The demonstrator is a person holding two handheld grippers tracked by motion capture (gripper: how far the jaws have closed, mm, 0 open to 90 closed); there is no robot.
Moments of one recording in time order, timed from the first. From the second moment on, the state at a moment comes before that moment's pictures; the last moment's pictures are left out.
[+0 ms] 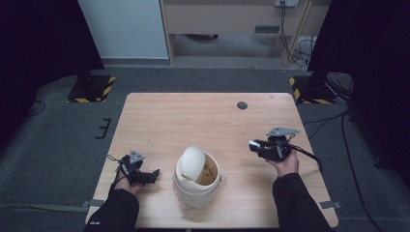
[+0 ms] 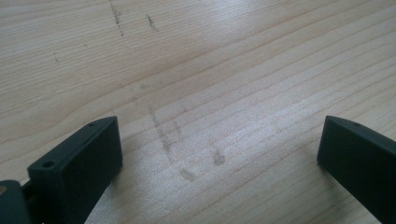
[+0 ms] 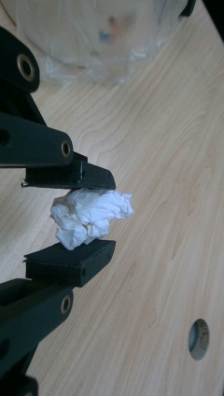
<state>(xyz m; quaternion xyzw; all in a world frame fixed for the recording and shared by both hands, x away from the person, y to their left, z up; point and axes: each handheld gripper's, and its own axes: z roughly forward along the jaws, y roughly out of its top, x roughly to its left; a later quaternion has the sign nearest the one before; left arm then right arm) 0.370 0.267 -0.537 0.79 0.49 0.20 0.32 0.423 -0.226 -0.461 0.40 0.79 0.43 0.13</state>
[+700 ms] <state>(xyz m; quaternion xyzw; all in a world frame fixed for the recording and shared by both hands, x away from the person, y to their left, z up) 0.370 0.267 -0.537 0.79 0.49 0.20 0.32 0.387 -0.258 -0.406 0.36 0.74 0.54 0.16</state>
